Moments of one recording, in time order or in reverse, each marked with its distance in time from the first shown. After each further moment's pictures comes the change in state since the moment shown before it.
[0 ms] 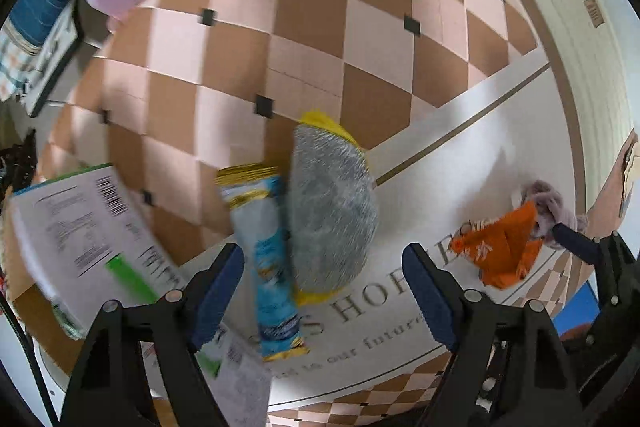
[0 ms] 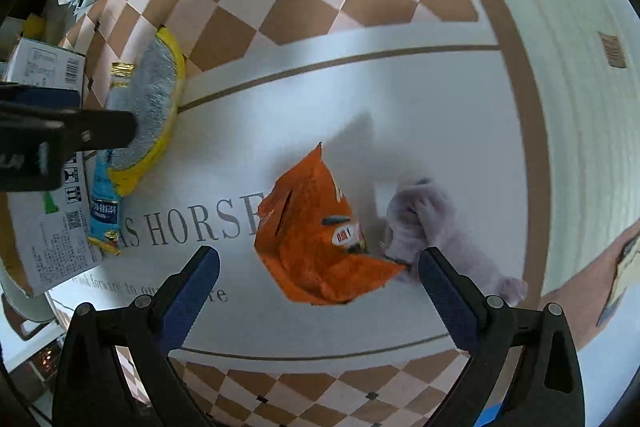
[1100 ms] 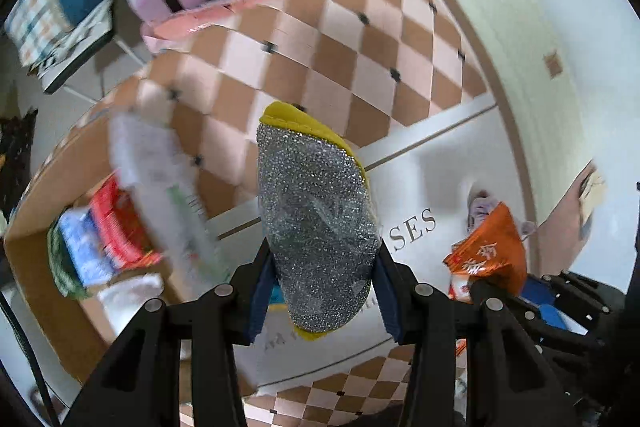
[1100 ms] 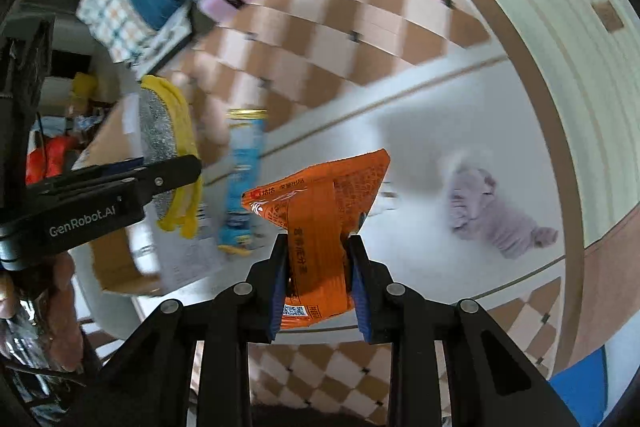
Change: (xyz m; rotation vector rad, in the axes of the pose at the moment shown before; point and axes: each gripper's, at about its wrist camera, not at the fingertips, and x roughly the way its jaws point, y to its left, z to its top) left arm -0.096 0.035 -0.096 -0.129 -0.240 -0.097; right arm -0.094 0.018 -0.030 0.113 -0.126 0.288
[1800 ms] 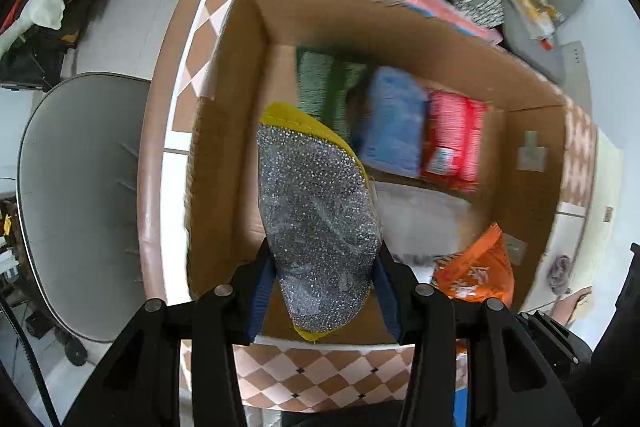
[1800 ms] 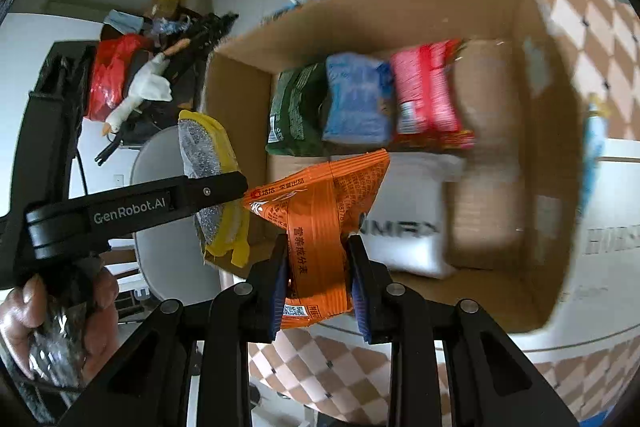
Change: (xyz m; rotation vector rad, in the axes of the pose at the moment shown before) left arm -0.034 0.325 -0.147 -0.574 0.054 0.001; right arm 0.126 0.335 -0.069 -0.306 0.143 0.153
